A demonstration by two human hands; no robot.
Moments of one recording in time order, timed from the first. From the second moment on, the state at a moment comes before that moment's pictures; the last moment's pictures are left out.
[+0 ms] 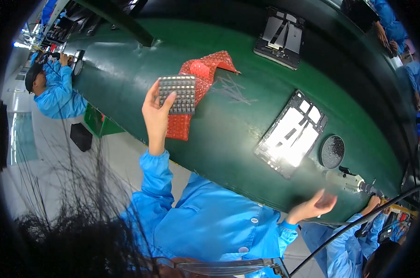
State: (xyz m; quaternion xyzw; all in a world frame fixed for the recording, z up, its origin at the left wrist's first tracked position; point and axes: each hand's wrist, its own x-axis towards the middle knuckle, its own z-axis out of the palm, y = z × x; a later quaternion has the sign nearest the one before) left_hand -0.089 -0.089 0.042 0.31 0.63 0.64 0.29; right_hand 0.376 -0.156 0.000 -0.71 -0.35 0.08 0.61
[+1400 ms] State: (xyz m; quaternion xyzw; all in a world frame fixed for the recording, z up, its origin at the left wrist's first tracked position) left_hand -0.012 -0.117 0.025 0.54 0.72 0.43 0.12; right_hand 0.140 0.026 0.037 -0.38 -0.77 0.50 0.11
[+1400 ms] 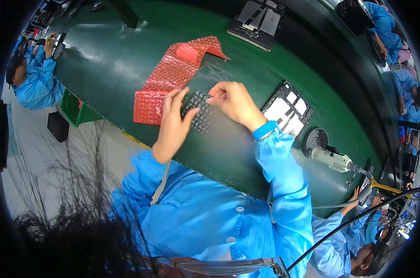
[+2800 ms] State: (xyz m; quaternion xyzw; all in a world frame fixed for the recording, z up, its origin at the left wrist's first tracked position) left_hand 0.030 -0.143 -0.010 0.69 0.67 0.26 0.11; right_hand 0.128 0.022 0.026 -0.42 -0.83 0.34 -0.10
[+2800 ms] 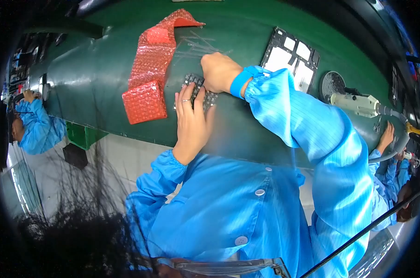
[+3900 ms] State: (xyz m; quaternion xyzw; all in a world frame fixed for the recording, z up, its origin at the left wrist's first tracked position) left_hand 0.027 -0.155 -0.017 0.64 0.68 0.36 0.09; right_hand 0.094 0.030 0.038 -0.42 -0.80 0.42 -0.04
